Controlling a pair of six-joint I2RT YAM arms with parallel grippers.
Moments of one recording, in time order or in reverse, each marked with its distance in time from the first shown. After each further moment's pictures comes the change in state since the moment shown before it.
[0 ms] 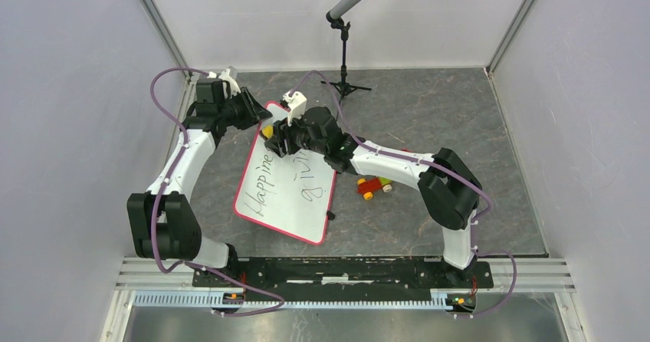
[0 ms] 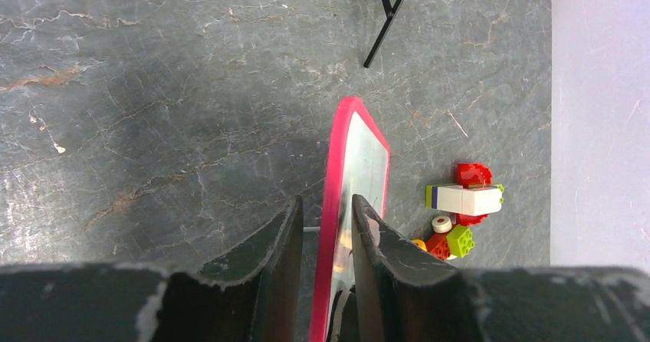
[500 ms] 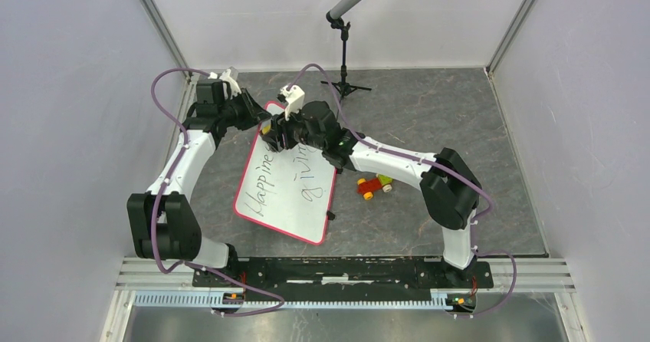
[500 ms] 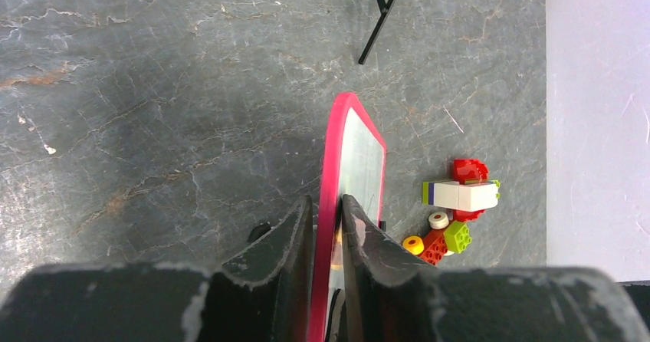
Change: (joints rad) left arm 0.000 -0.002 -0.009 0.010 0.017 0.000; right arm 0.000 0.001 0.065 -0.037 0.004 -0.015
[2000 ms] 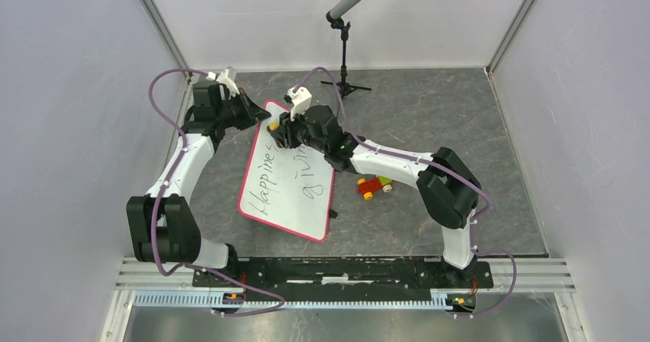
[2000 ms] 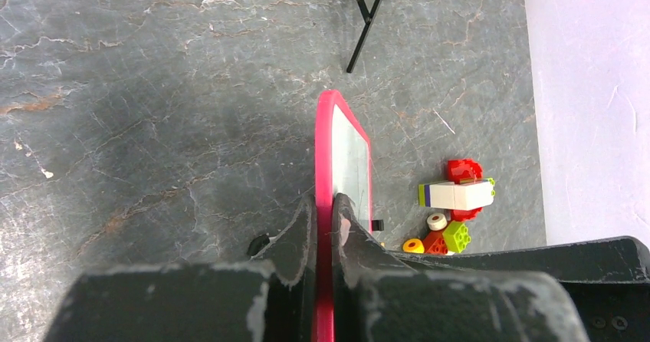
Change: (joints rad) left arm 0.011 -0.020 -0.045 0.084 0.051 0.018; right arm -0.016 0.010 -0.065 0.069 0.099 0.016
